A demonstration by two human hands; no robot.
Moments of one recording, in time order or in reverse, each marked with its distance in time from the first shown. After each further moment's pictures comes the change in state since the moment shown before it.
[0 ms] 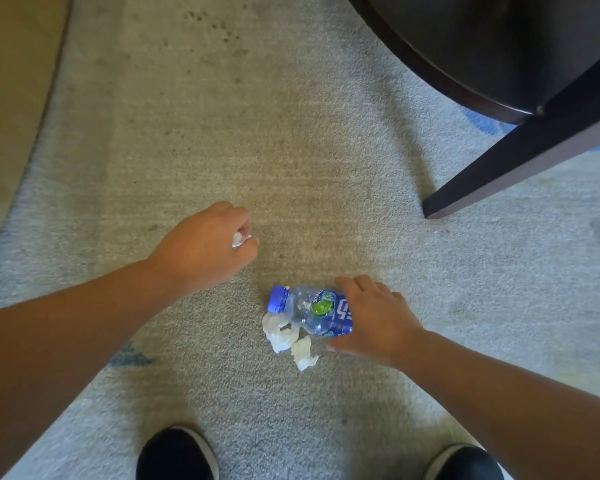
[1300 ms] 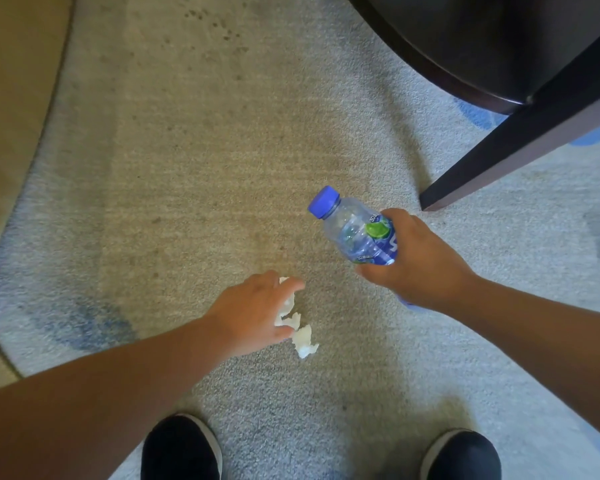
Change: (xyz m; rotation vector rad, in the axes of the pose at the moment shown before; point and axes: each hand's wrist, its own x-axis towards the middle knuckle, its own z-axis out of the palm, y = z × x) left_hand -0.052 0.027 0.077 0.081 -0.339 0.181; right_hand -0.007 0.023 -0.066 0.332 0.296 0.079
